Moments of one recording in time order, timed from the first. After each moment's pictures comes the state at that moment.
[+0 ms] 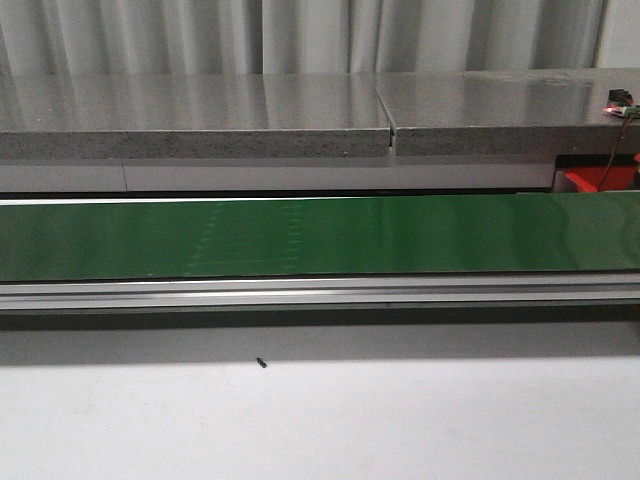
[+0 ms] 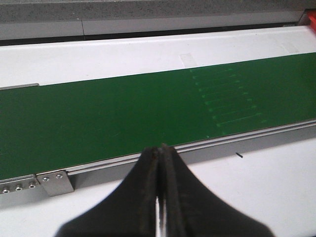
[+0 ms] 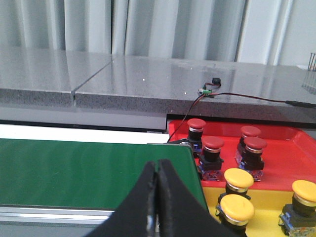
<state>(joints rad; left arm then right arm) -0.03 0.55 -0.66 -0.42 0.76 0.32 -0.05 0.00 0.02 -0.01 -0.01 0.02</state>
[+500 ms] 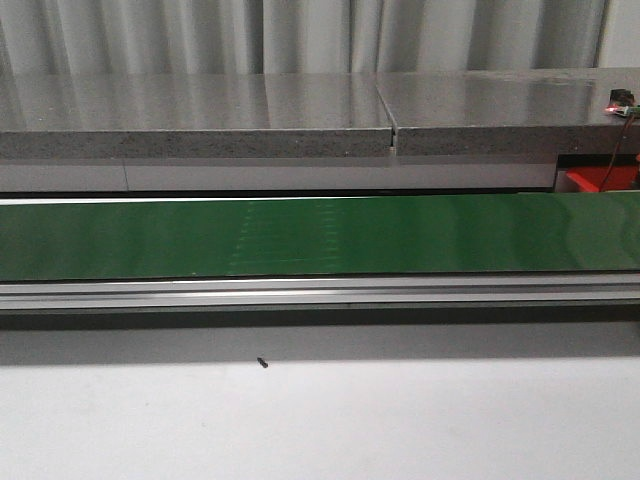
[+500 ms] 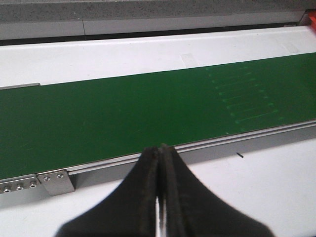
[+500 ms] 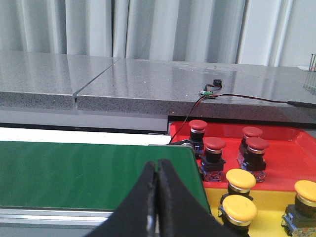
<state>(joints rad) -0.03 0.55 -0.66 -0.42 0.76 0.32 -0.05 -0.01 0.03 -0.01 -0.01 0.02</state>
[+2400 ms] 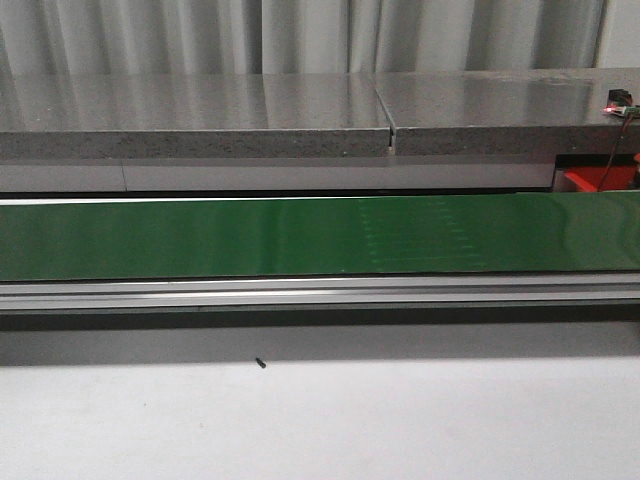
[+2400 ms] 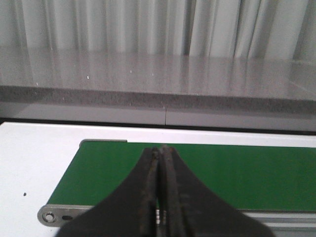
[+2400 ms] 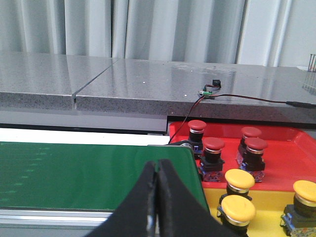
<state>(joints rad) -0.03 -0.01 0.00 -0.10 0.06 0.00 -0.05 -0.01 0.03 -0.01 -0.01 0.02</state>
